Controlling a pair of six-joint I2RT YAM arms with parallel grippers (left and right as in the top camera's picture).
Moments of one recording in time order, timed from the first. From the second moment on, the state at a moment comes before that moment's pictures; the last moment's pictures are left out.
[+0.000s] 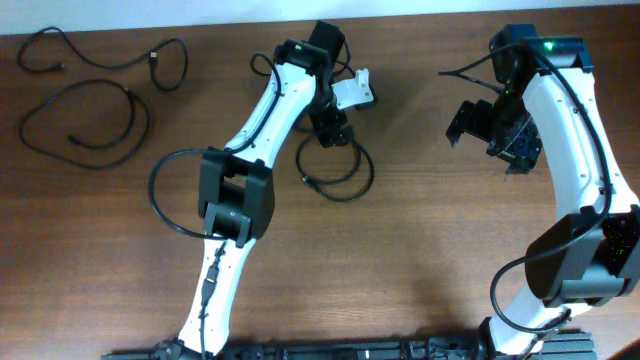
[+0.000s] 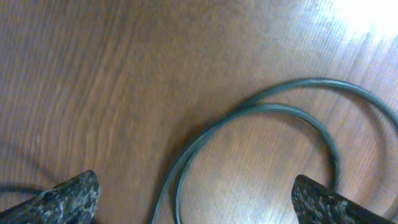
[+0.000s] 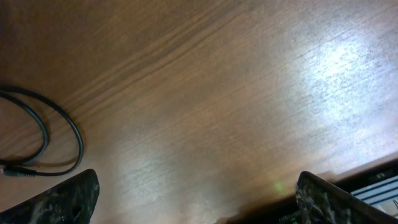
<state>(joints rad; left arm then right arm) -0.44 2.53 2.36 -1.21 0.24 0.84 -0.01 1.86 1.76 -1.53 -0.02 0.58</state>
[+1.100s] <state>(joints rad) -0.12 2.07 2.24 -1.10 0.16 -0.08 -0.01 1.86 1.76 -1.53 -0.02 0.58</state>
